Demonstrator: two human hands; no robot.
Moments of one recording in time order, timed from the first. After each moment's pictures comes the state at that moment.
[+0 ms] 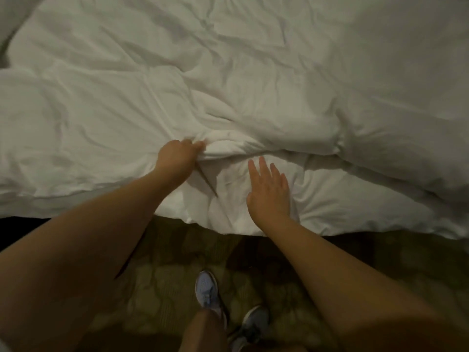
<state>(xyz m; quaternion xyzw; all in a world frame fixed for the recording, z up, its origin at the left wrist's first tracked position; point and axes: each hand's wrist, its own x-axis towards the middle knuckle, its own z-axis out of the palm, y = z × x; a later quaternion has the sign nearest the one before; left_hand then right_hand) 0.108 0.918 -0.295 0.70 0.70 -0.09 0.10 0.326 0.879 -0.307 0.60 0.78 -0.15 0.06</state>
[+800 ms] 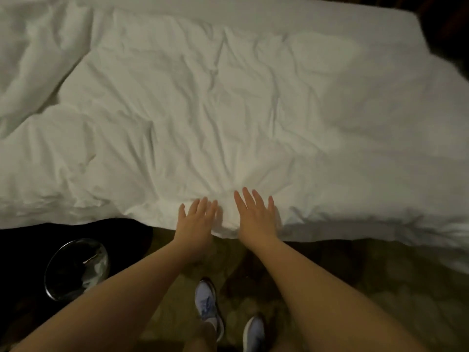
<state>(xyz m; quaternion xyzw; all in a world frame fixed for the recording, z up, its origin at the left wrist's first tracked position) 0.167 0.793 -0.241 0.67 0.71 -0.16 0.18 0.315 0.841 -0.220 0.52 0.82 -0.16 0.18</state>
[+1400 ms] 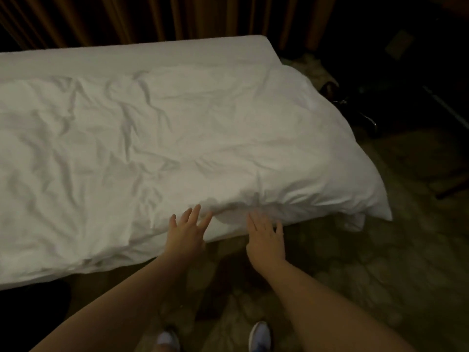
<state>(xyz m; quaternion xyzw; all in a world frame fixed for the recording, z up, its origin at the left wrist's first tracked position) 0.519 0.832 -0.203 0.78 0.60 -0.14 0.08 0.712 0.806 -0.206 0.68 0.71 -0.18 0.07</state>
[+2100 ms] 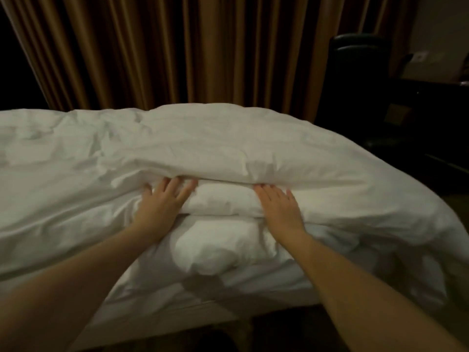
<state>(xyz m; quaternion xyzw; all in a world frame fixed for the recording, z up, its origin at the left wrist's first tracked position) 0.528 0.970 -0.377 0.79 0.56 0.05 -0.24 0.804 0.978 -0.398 0.58 0.79 0.15 -0.16</state>
